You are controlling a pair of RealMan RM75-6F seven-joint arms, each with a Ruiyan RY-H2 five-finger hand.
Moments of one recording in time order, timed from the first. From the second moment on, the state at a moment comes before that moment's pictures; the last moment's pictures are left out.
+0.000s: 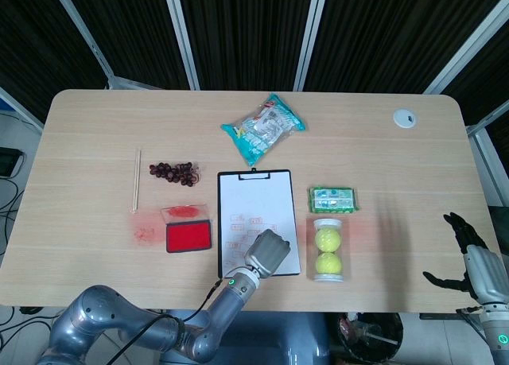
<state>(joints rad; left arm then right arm) -1.18 -2.10 -0.17 -1.39 0.62 1.09 1.26 0.09 -1.00 0.07 -1.72 -1.38 1.30 0.31</state>
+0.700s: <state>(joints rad) -1.17 -1.94 -0.21 -1.62 0.69 1.18 1.26 0.09 -1.01 0.07 -1.71 -1.38 1.31 0.30</state>
